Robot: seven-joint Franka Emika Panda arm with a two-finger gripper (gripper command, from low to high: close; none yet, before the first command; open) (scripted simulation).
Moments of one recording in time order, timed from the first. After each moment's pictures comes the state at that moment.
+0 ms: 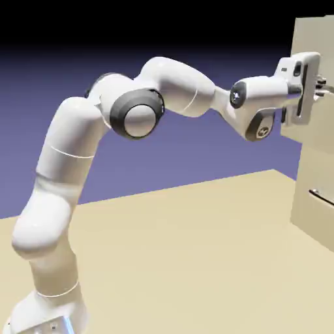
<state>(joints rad) -0.36 0.33 0.43 -1.75 0.10 3.63 -1.01</state>
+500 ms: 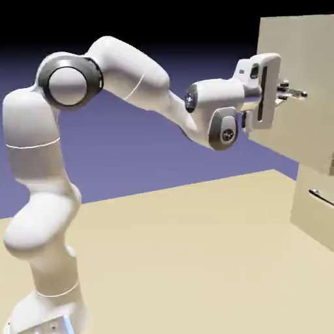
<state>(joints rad) -0.52 -0.06 0.44 -2.23 -0.14 3.75 -0.65</state>
